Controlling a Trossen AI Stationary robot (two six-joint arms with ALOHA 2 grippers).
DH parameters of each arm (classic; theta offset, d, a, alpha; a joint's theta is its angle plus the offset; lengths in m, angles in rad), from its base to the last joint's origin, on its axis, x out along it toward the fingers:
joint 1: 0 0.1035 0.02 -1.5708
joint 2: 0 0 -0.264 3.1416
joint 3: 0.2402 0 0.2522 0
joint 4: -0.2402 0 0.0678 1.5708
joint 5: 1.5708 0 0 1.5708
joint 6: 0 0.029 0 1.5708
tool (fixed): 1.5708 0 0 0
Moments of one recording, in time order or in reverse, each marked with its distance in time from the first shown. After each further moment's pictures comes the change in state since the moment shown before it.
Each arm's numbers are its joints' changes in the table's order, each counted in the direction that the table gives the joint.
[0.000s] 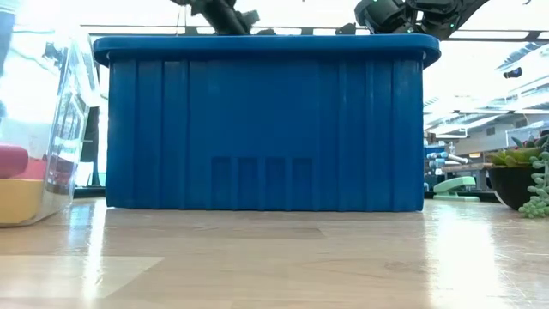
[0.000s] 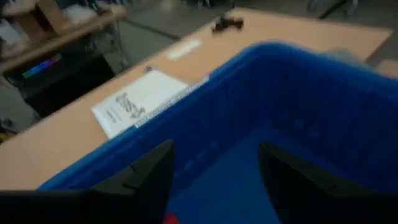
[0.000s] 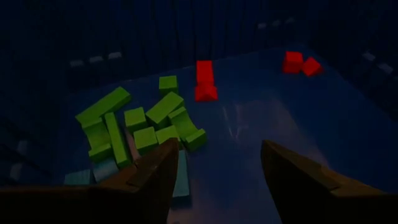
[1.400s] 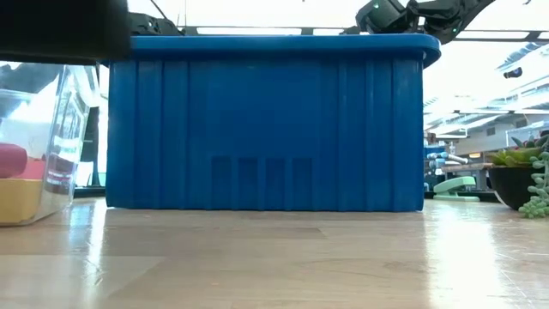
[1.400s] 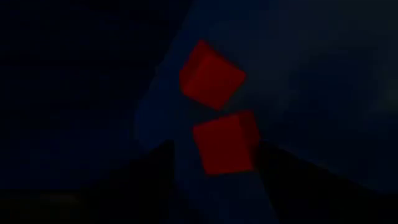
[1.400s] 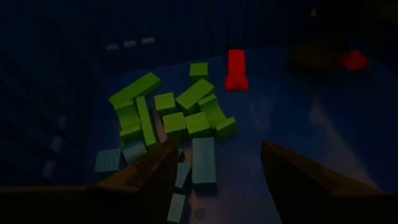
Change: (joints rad) left arm 0.193 0.619 0.267 -0.480 -0.156 0.156; right arm -0.004 0.000 -0.037 0.009 -0.130 -0.025
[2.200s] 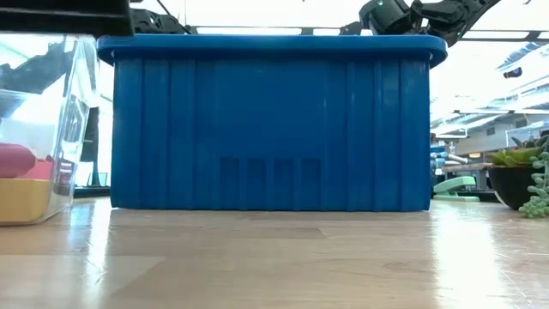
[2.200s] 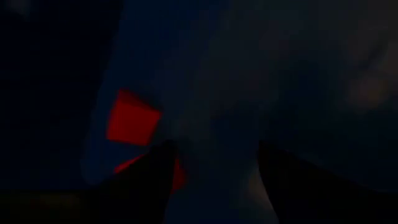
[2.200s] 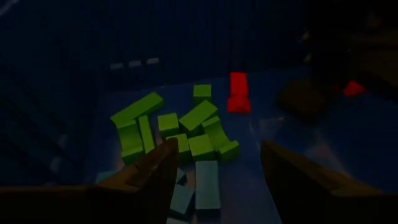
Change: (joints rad) left arm -0.073 0.000 -0.019 0.040 0.112 0.060; right arm 0.020 0.000 -0.037 0.121 0.000 -0.028
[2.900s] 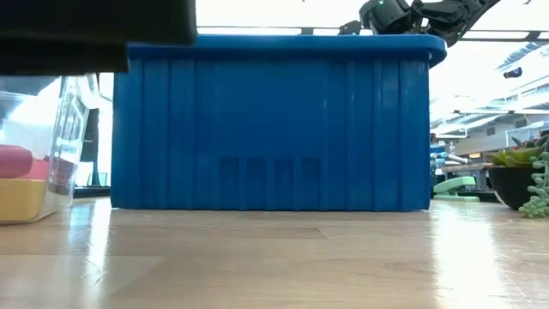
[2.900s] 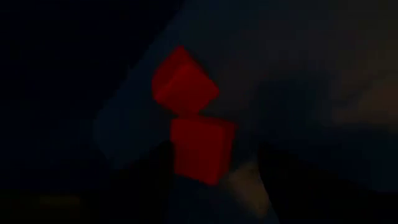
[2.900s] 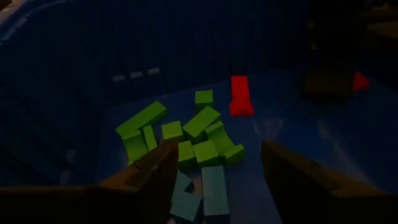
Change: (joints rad) left arm 0.080 -0.003 -0.007 -0.012 0.034 -0.263; right arm 0.005 0.000 0.000 0.018 0.000 0.078
